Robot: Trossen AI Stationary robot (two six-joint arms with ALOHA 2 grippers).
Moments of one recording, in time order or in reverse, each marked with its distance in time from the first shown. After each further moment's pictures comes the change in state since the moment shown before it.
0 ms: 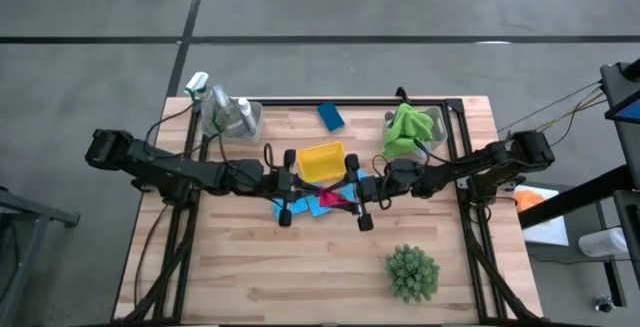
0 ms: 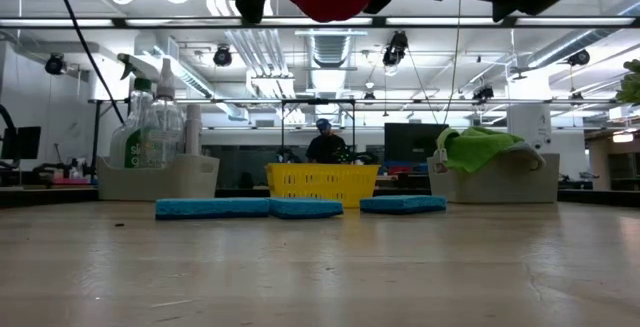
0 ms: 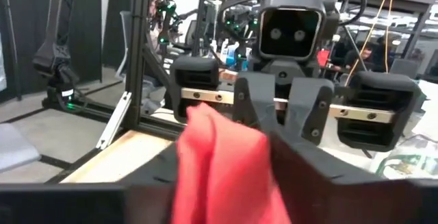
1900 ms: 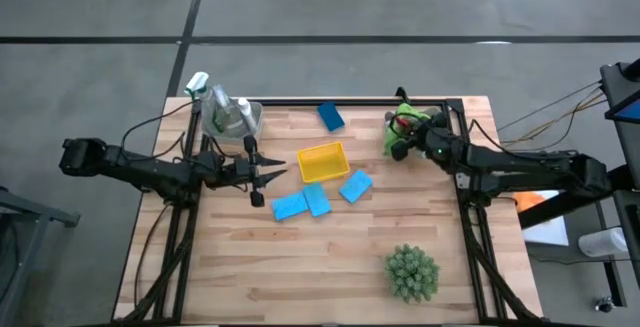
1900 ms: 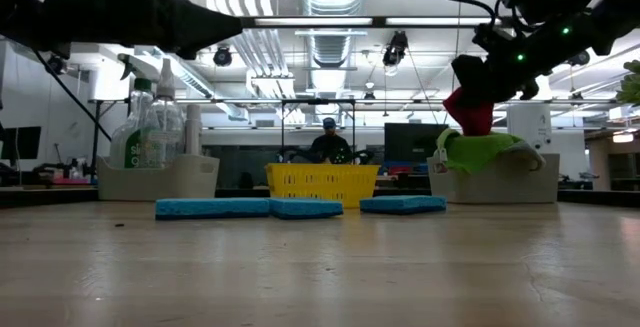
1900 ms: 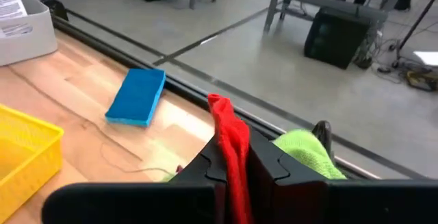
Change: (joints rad) left arm 0.137 -0.346 -0.491 0.352 -0.046 0.107; right arm -0.444 -0.644 -0.400 -0.701 0.742 0.309
